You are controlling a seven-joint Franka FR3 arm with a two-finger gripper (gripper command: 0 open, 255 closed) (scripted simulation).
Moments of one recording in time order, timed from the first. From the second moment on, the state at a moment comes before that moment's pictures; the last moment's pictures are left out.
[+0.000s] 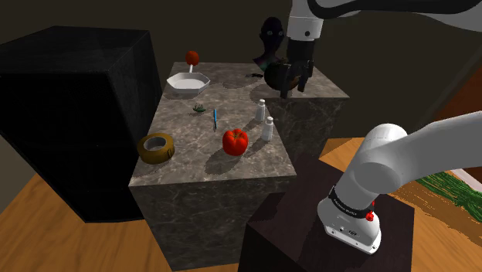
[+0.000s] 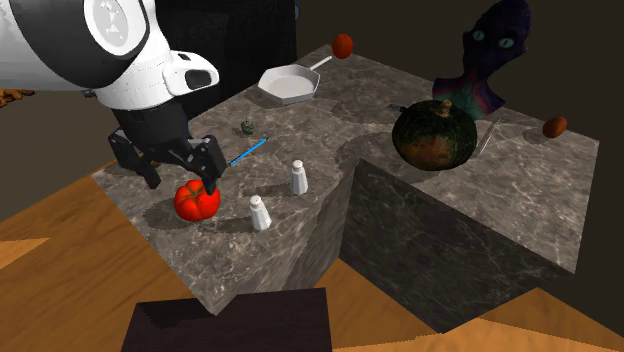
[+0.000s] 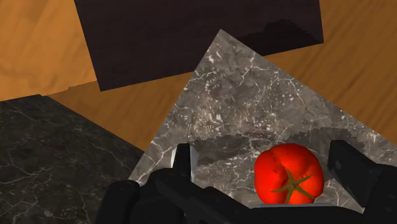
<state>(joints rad) -0.01 -0.74 -0.03 -2.38 0.02 1.55 0.15</state>
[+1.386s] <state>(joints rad) -0.09 -0.20 -0.18 -2.30 -0.12 2.10 -0.04</state>
